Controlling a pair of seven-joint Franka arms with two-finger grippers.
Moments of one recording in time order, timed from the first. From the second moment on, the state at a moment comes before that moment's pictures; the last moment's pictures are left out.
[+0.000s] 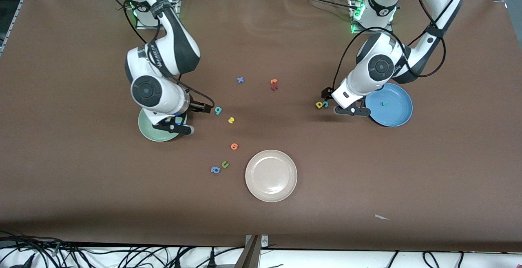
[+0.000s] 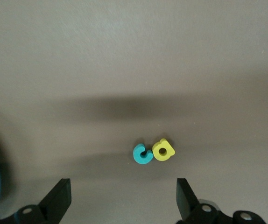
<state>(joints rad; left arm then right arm) 0.33 0.35 -0.73 -2.26 0.13 2.39 -0.44 0.53 0.46 -0.08 -1.69 0.17 1.92 0.59</state>
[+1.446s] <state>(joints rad) 0.26 0.52 -0.73 -2.25 0.38 2.46 -0.44 0.66 0.52 -0.08 -2.00 0.15 2.45 1.01</state>
